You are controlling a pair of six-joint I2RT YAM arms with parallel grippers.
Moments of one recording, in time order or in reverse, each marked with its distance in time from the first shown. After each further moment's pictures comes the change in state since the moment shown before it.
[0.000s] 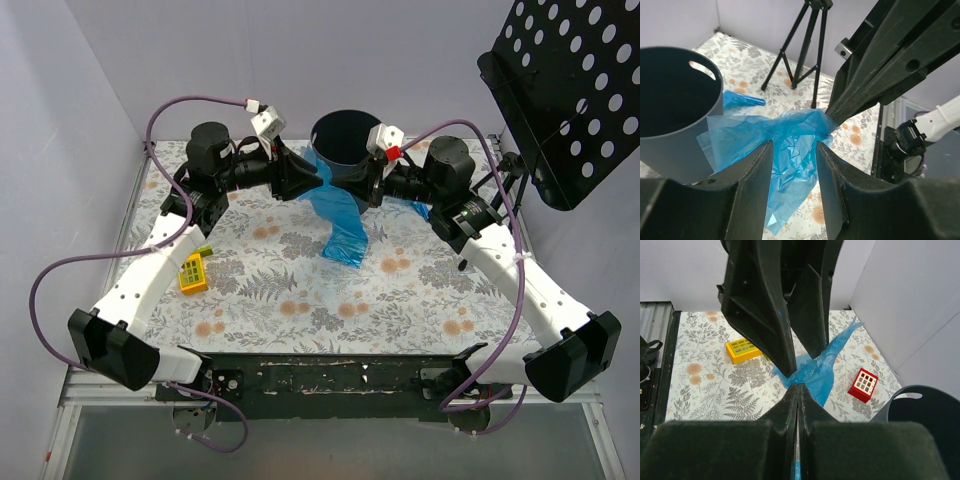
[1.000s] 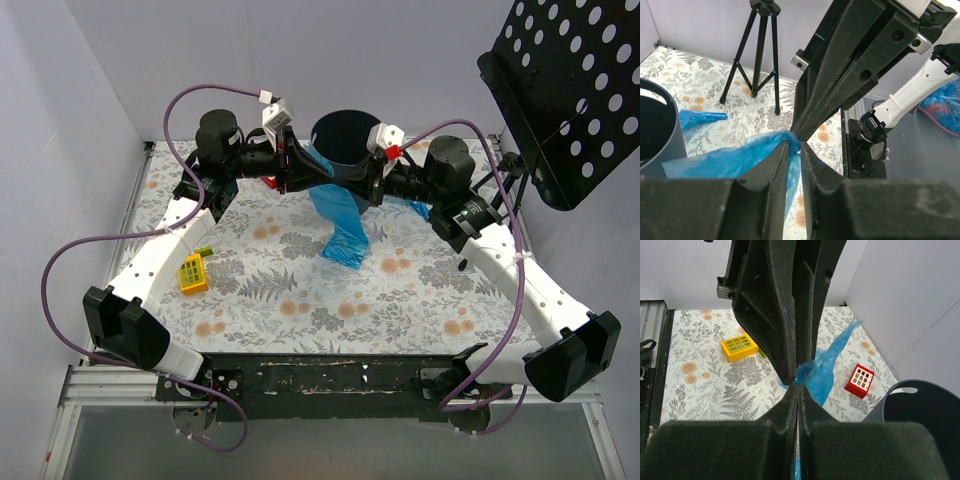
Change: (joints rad) left arm 0.016 0.135 0.079 0.101 0.259 -0.088; right arm -0.001 0.002 0.000 -0.008 0.013 -0.006
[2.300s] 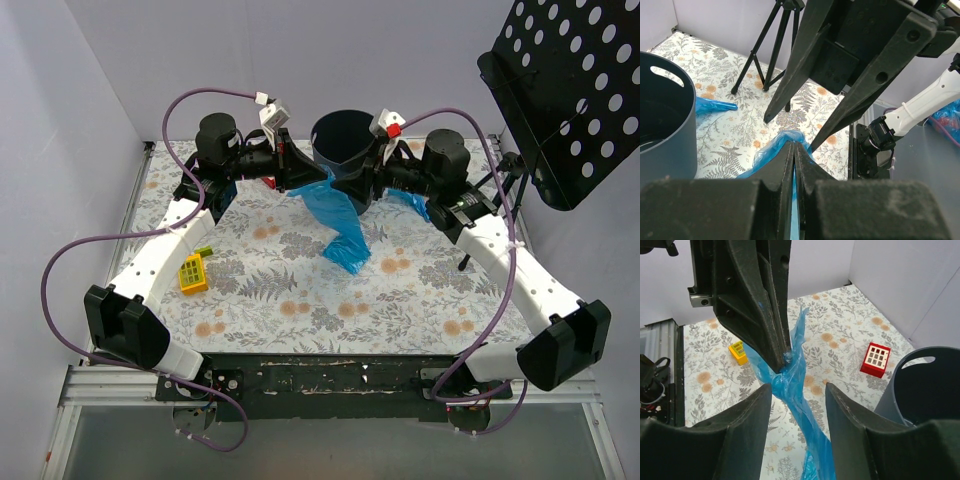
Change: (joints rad) left arm 0.020 -0.001 -0.042 0.019 -0.058 -0.042; right arm -0.056 0.046 0.022 -0.020 0.022 0.161
